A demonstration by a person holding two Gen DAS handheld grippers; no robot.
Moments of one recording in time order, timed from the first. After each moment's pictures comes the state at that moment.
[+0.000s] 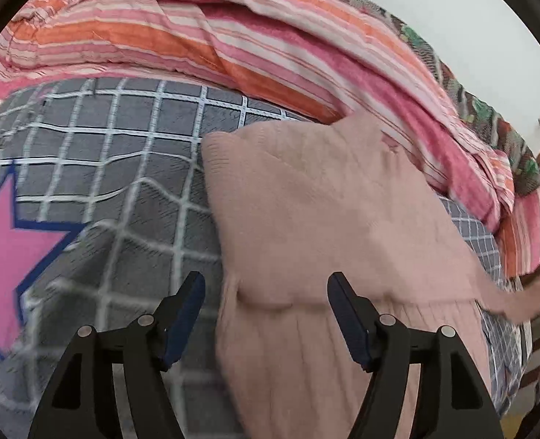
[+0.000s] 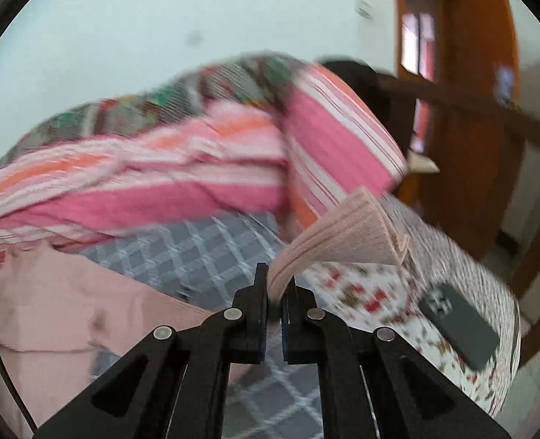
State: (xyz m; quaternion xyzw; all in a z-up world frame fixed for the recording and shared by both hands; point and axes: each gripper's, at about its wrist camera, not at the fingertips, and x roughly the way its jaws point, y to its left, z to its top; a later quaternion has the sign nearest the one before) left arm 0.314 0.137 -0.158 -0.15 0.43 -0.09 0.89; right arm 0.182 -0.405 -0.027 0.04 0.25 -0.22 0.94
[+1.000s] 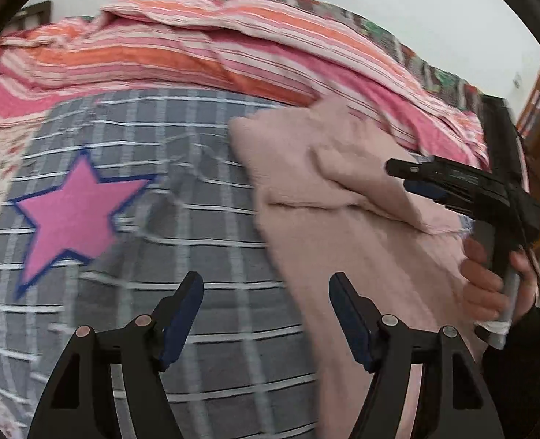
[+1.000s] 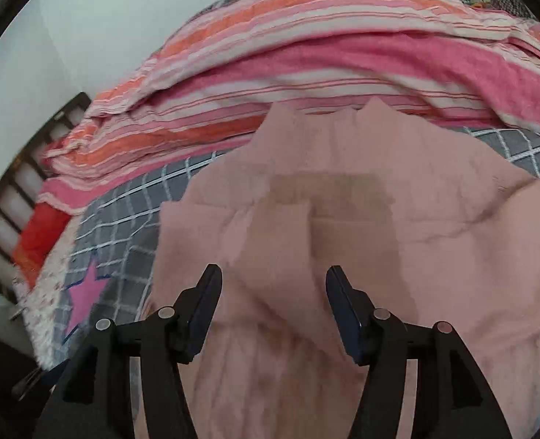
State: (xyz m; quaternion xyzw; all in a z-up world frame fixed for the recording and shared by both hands) left arm 0.211 0.154 -0.135 -0.10 0.43 -0.12 0.89; right arm 0.317 -0.117 -0.130 0.11 0.42 0.15 0.88
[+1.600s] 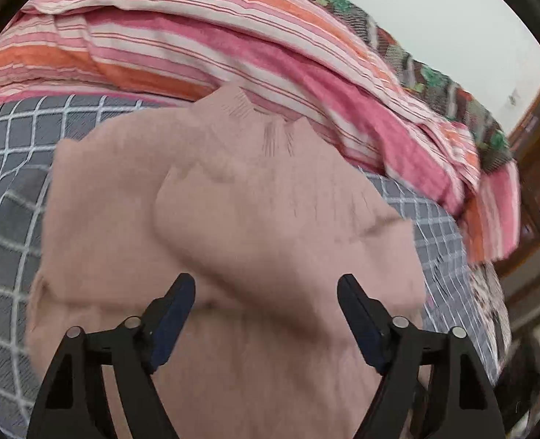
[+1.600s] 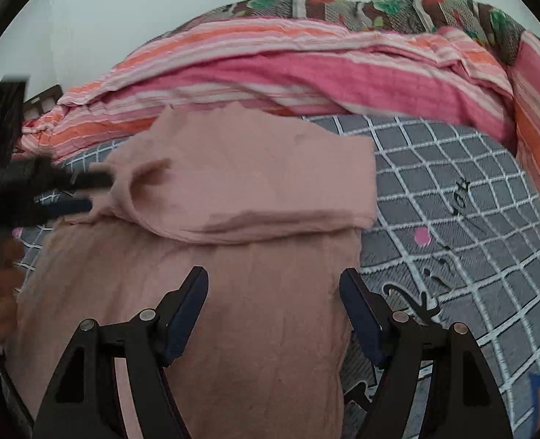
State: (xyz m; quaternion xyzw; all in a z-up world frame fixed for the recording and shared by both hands) left arm 0.330 0.006 -0.141 -0.15 0.44 -0.14 0.88; right arm 0.222 -0.228 -0.173 0.04 0.37 0.04 0.93
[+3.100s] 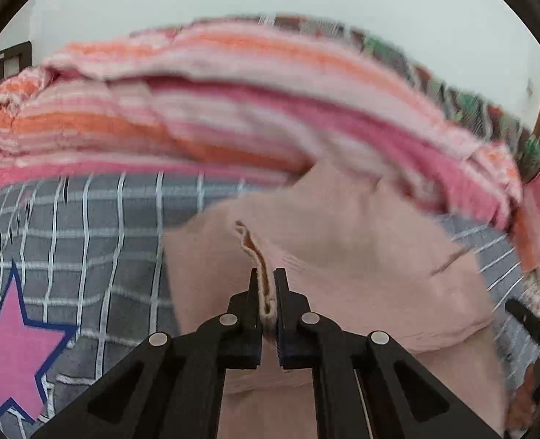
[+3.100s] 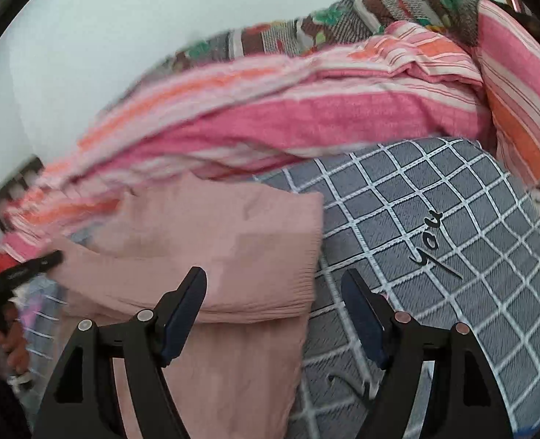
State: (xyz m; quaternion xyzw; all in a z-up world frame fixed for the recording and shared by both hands) left arm 0.348 0.089 -0.134 -0.06 0.37 -0.07 0.92; right arm 0.278 -0.279 -0.146 0.11 0.35 -0.01 0.93
